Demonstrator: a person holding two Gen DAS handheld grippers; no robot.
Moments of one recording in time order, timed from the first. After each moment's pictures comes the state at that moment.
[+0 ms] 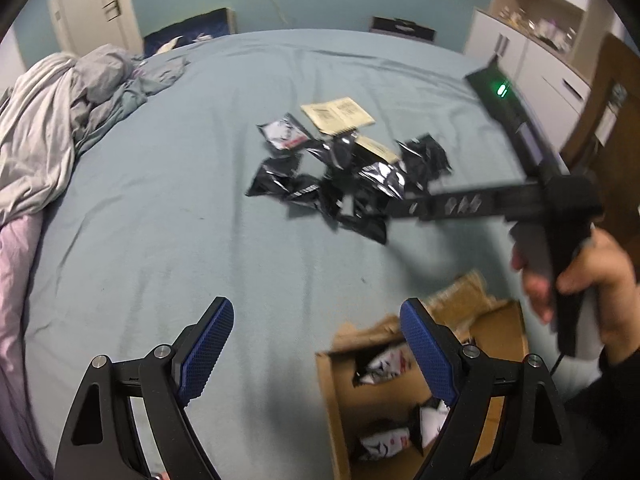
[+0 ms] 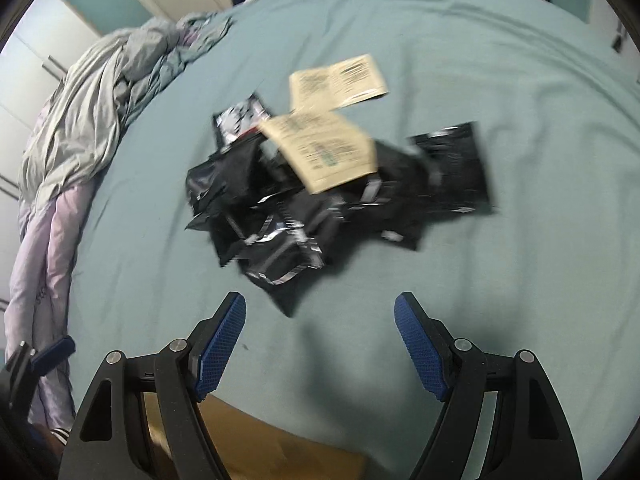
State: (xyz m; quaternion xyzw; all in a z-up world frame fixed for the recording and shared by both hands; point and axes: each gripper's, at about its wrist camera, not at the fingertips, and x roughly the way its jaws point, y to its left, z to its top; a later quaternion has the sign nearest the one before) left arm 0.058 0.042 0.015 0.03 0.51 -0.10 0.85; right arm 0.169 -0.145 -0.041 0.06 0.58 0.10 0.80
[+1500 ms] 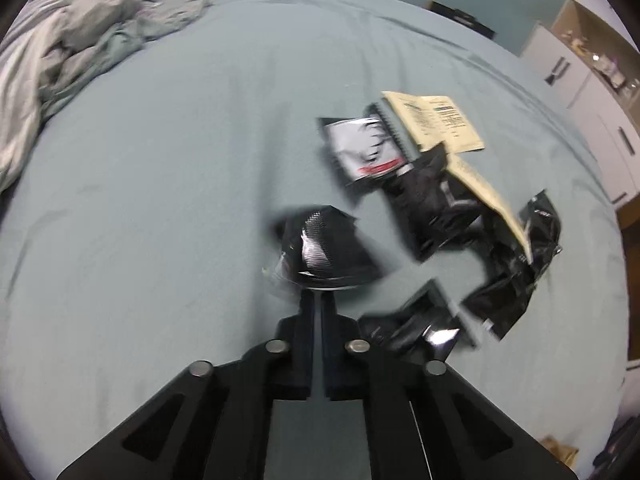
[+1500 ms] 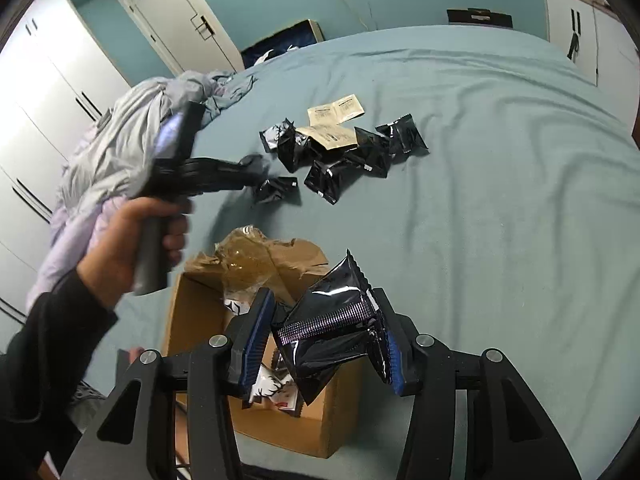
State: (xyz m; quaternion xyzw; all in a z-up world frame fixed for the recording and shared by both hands) left arm 0.198 0.076 -0.072 -0.02 0.56 -0.05 0.82; right arm -0.028 -0.181 0.022 0.10 0.47 0.08 0.87
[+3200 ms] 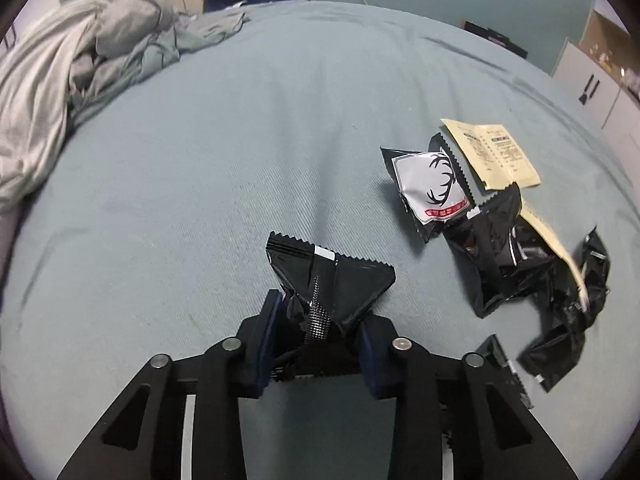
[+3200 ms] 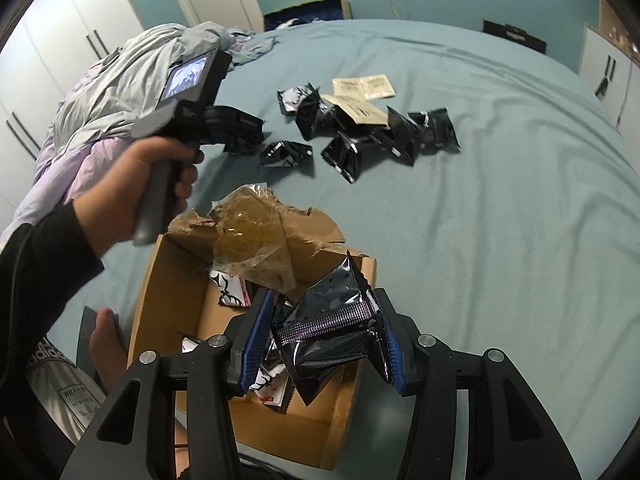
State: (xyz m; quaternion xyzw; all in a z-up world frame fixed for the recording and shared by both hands) left arm 0.231 0.086 -0.088 -0.01 0.53 0.01 0.85; right arm 0.003 -0.137 0.001 0.00 0.50 0.10 0.86
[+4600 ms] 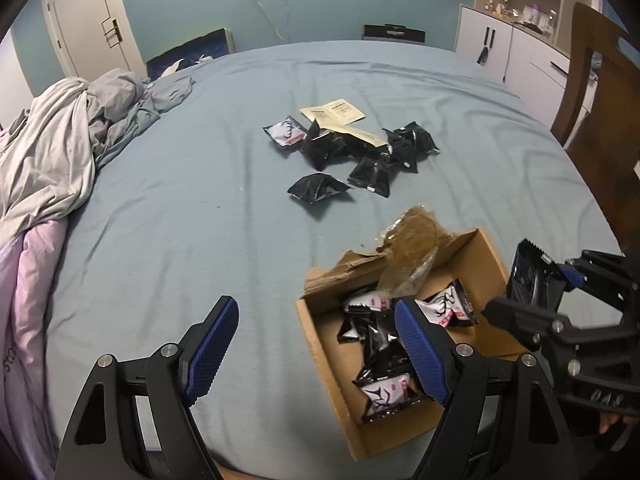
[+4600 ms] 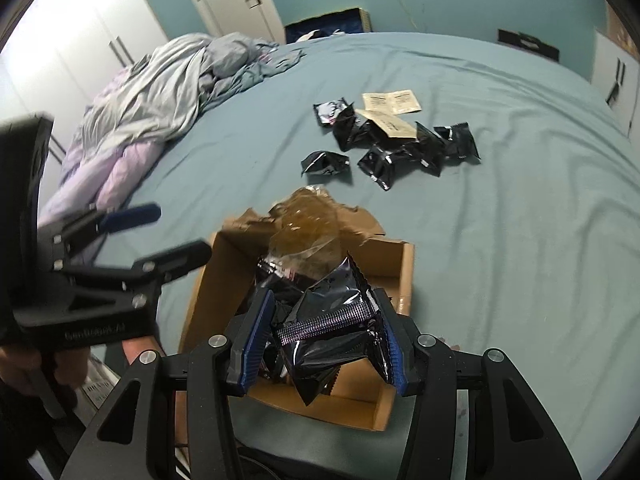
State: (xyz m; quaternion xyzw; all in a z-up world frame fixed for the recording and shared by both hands) left arm 0.001 0.043 0.026 0.08 0.48 -0.10 0.87; right arm -0.028 -0.125 0.026 0.02 0.49 0.13 0.86
